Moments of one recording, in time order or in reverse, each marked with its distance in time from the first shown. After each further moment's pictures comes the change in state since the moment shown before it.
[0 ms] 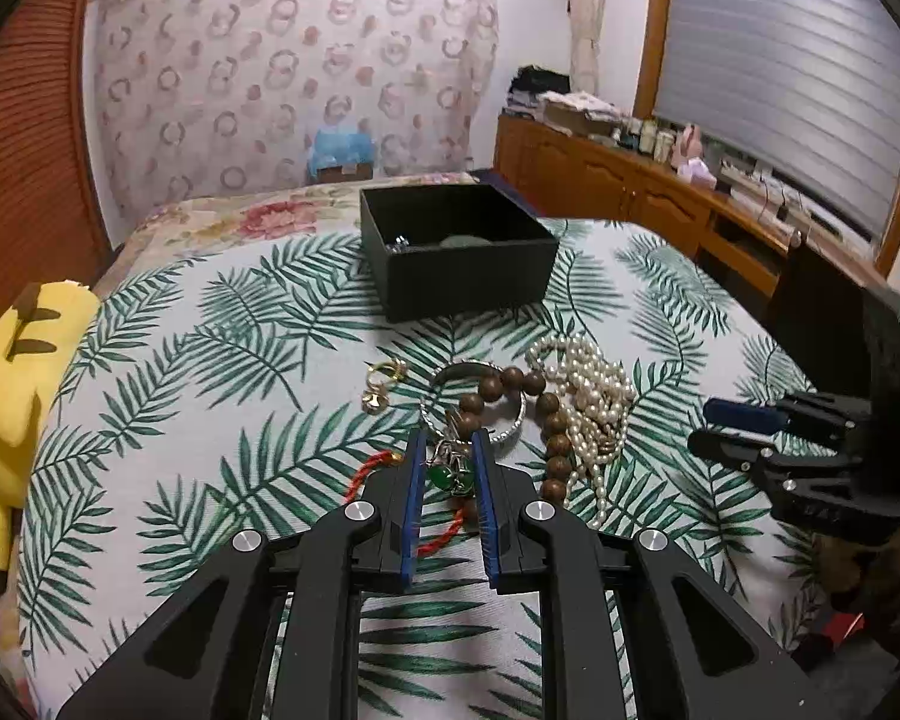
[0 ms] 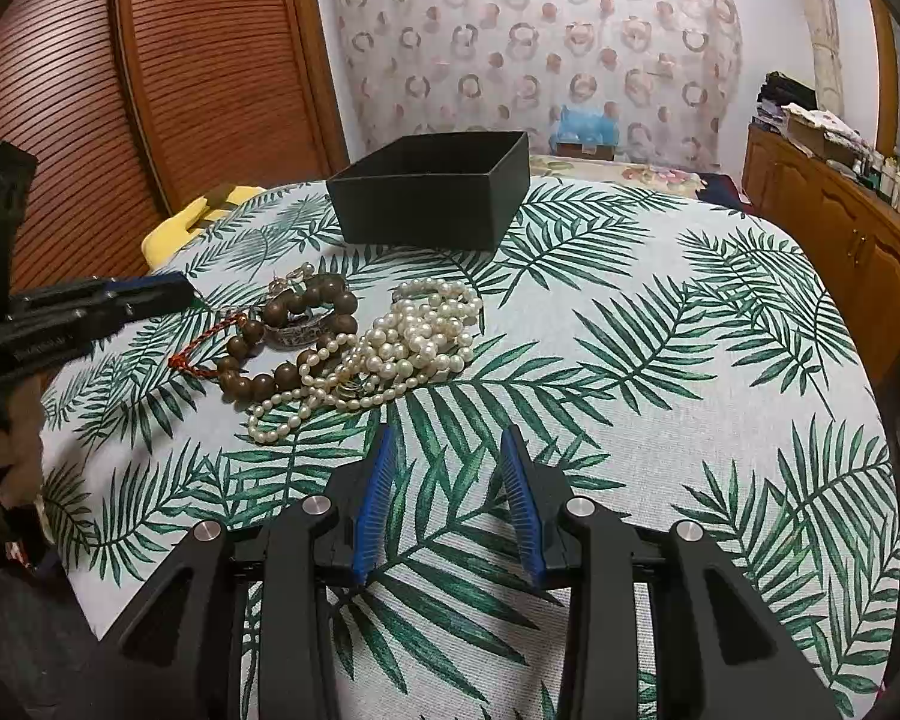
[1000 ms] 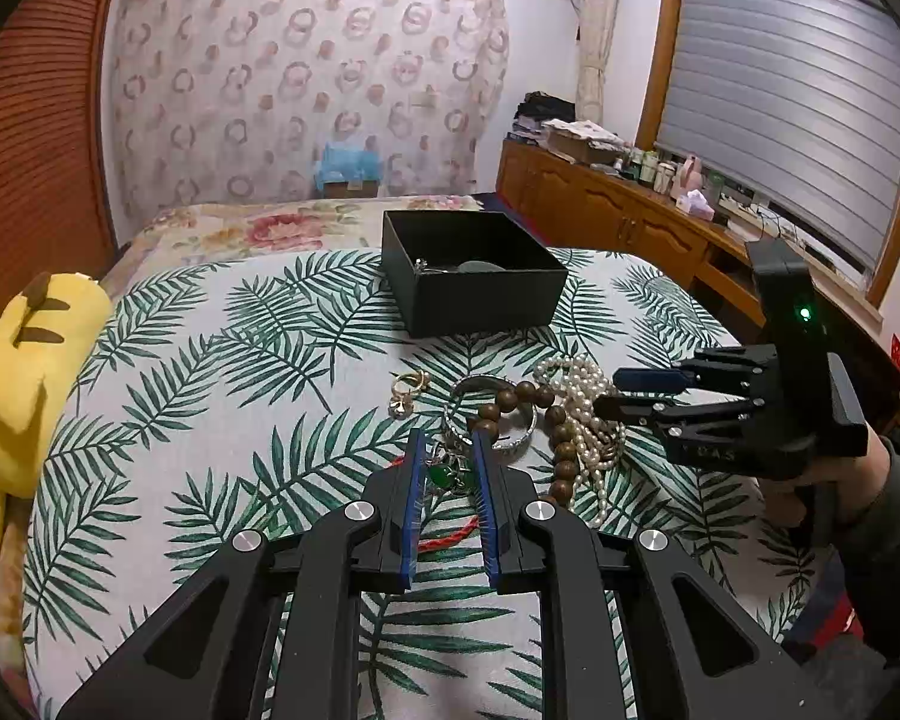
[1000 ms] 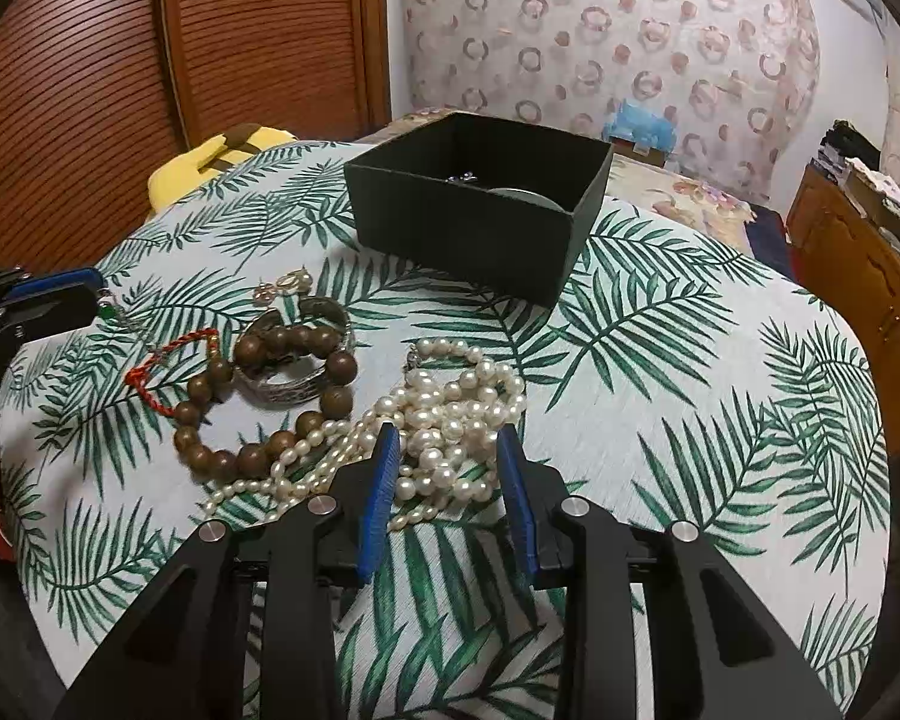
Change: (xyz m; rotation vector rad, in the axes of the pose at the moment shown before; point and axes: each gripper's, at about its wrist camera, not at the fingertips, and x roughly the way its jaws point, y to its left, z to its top) left arm -0.021 0.013 -0.004 -0.034 -0.051 -0.015; right arm 0.060 0.016 0.055 -0.183 0.105 0.006
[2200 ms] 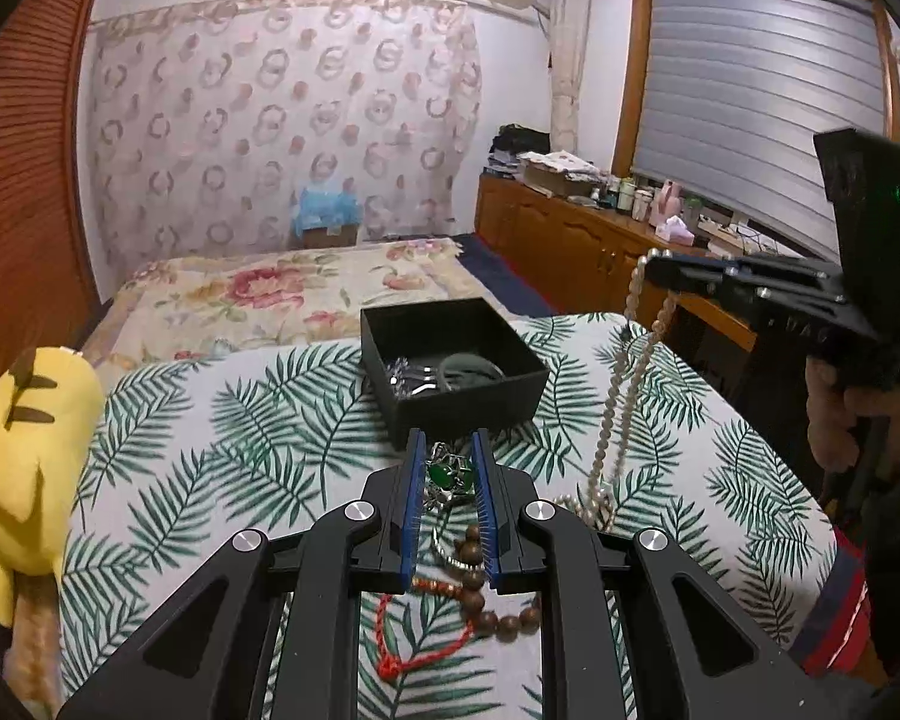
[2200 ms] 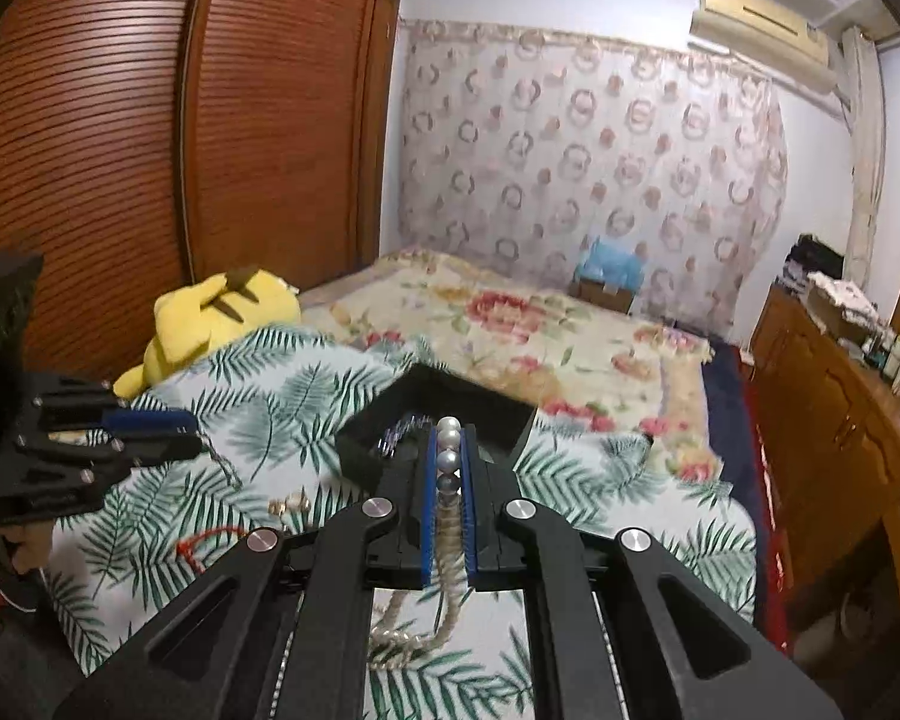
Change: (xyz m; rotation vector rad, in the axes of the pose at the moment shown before) left arm 0.001 -0.004 0.062 0.051 -0.083 -0.045; right arm -0.116 -0.016 0.092 -0.058 -0.323 -0.062
